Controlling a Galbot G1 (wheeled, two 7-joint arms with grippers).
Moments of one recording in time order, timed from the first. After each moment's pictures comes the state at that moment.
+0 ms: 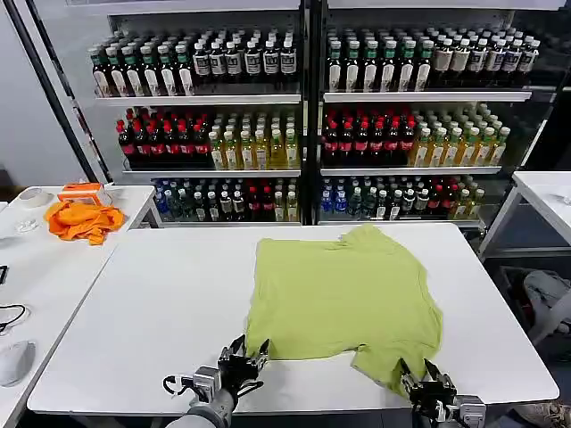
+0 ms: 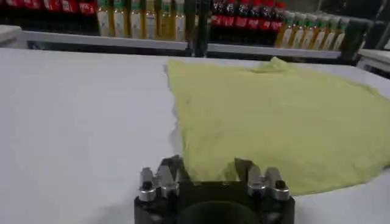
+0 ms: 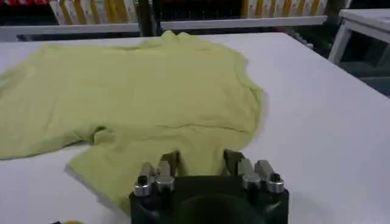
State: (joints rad) left arm 1.38 -1.22 -0.14 -1.98 -0.47 0.47 -0.28; right arm -1.70 1.20 0.56 2.14 0.49 -0.49 0.22
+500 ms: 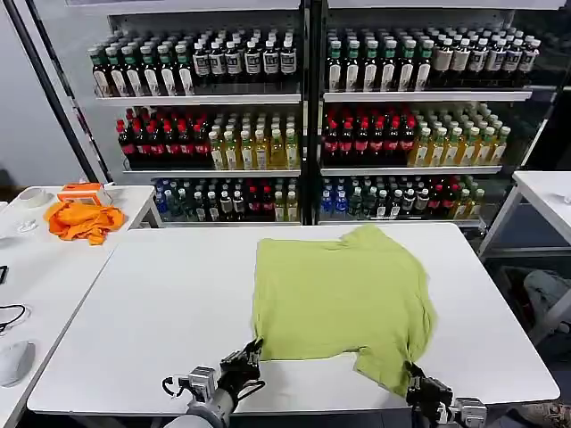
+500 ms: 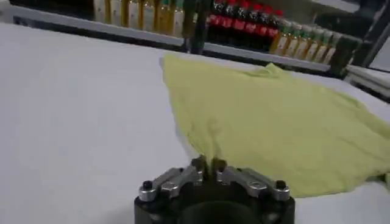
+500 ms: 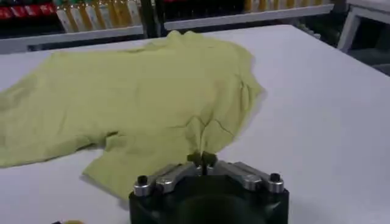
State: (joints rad) left arm 1.39 -1.21 -0.16 -1.99 -0.57 0.43 -0.24; right arm -1.73 1.20 0.57 2.18 0.52 -0.45 0.20
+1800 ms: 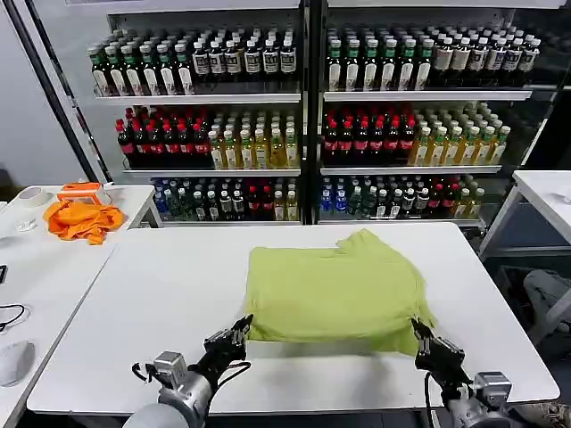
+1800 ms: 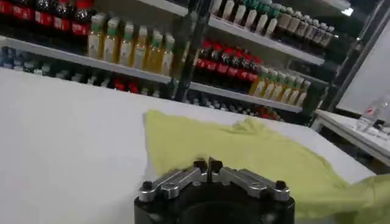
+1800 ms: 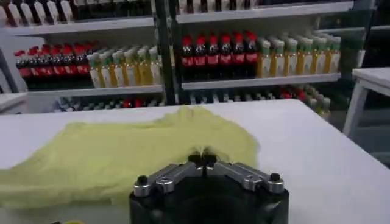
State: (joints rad) left arm 1.35 -1.12 -0.23 -2.12 -0.72 0.42 -0.23; right arm -1.54 1.06 0.59 2.18 0.54 -0.41 0.19
